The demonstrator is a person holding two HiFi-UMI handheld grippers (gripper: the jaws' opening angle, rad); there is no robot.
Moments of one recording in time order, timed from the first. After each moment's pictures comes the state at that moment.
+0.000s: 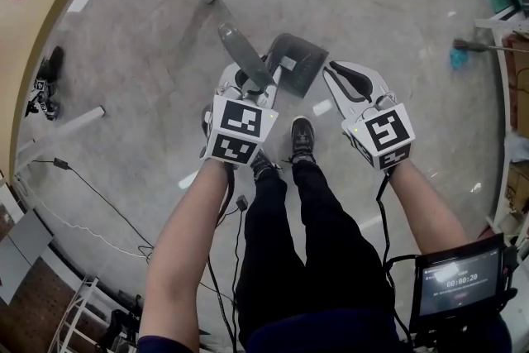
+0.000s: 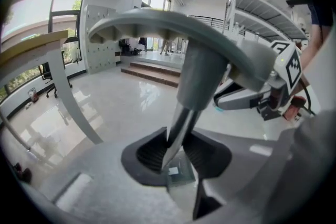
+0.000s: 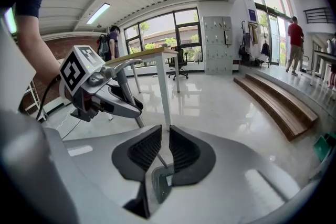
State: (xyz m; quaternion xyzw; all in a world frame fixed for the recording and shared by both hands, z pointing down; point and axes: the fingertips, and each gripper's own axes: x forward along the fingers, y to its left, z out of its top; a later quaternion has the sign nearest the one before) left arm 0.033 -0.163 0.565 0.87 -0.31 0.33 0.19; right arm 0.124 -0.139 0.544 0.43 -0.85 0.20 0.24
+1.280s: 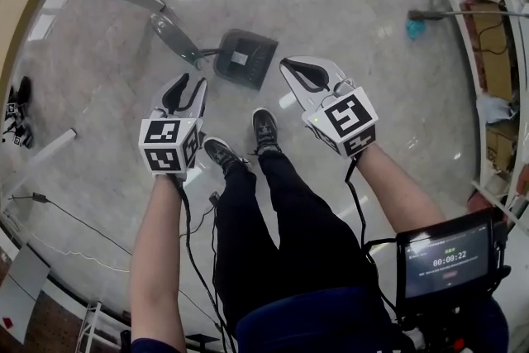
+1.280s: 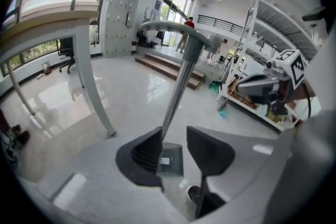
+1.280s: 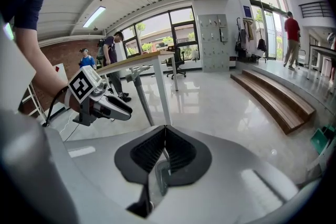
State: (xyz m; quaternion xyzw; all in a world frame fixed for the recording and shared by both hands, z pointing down) left arm -0.006 -0.137 0.586 0.83 -0.37 0.31 0.28; right arm 0.154 -0.115 0.535 0.43 -0.84 0.22 0.24
